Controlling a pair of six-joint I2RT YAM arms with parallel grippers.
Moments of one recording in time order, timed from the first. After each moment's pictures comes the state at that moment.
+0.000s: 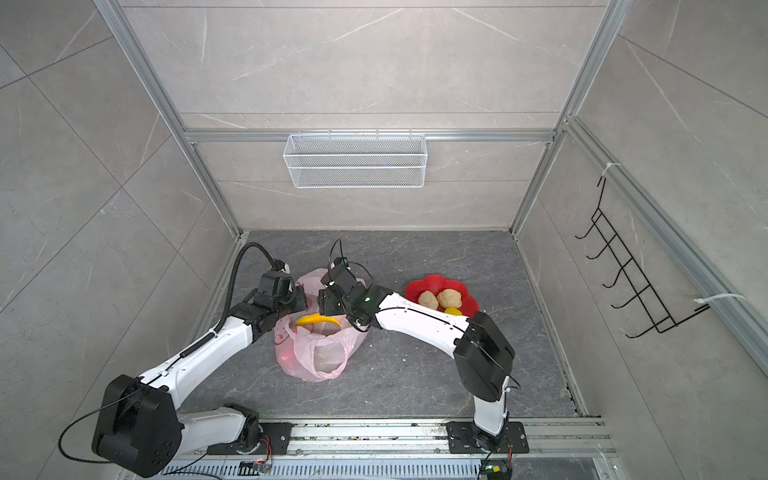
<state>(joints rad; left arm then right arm) -0.37 1.26 0.82 -0.33 -0.18 -0.47 0.96 1.81 1.51 -0.41 0.15 0.65</state>
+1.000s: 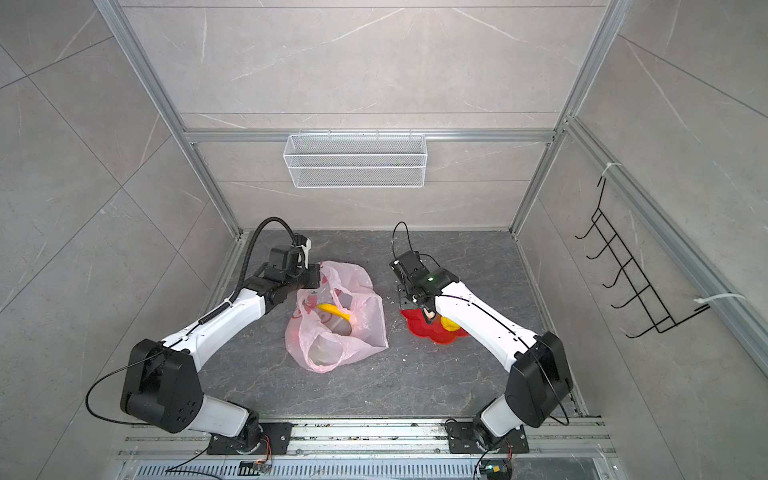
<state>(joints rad) -0.37 1.49 1.10 -0.28 0.02 -0.23 0.61 1.56 1.33 -0.90 0.33 0.40</state>
